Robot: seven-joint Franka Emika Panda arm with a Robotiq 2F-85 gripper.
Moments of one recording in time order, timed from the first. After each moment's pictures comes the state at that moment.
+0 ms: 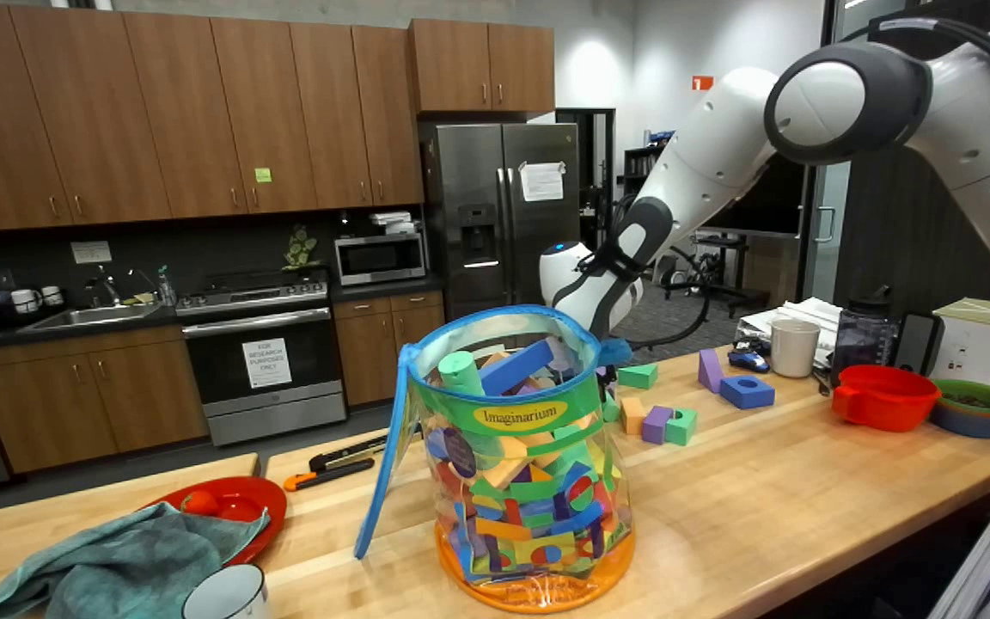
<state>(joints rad) 0.25 0.55 -0.15 -1.88 -0.17 2.47 0.69</state>
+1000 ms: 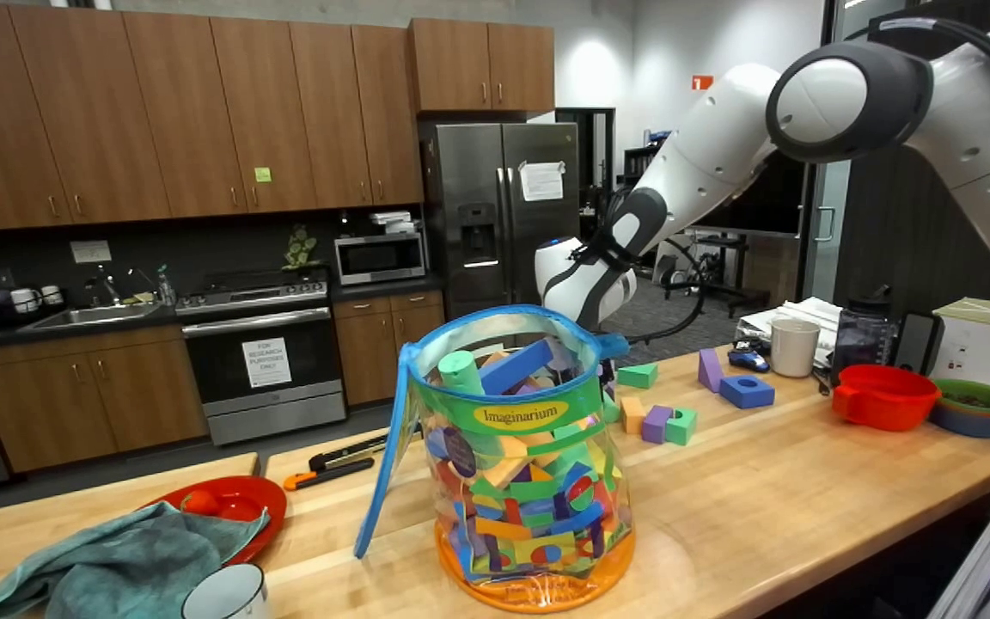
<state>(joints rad) 0.22 0.55 -0.09 -1.85 -0.11 2.38 0.63</state>
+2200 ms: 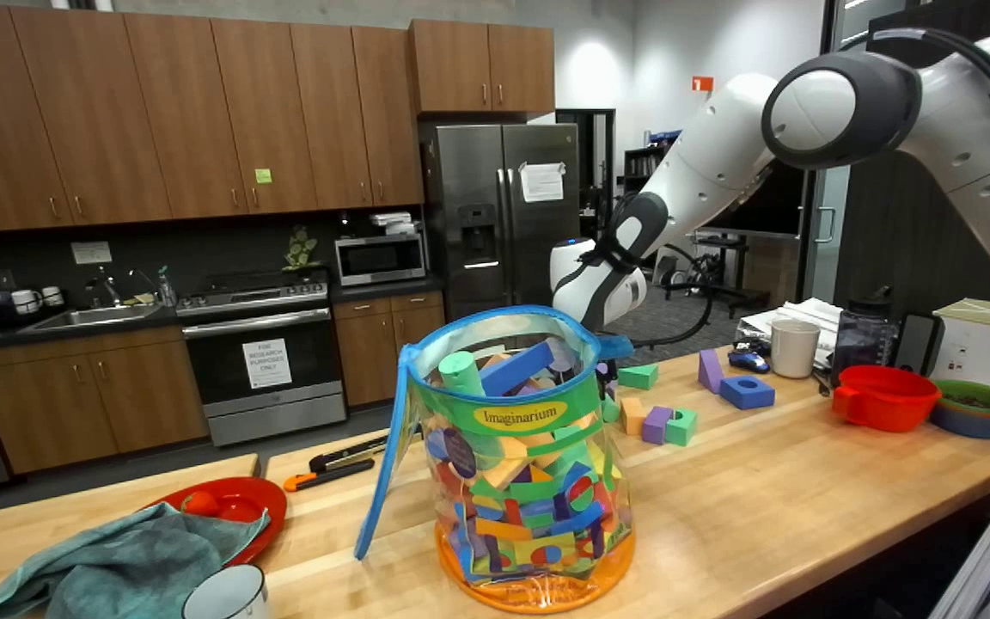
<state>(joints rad) 0.17 0.57 -0.10 -1.85 -0.06 2.48 0.61</state>
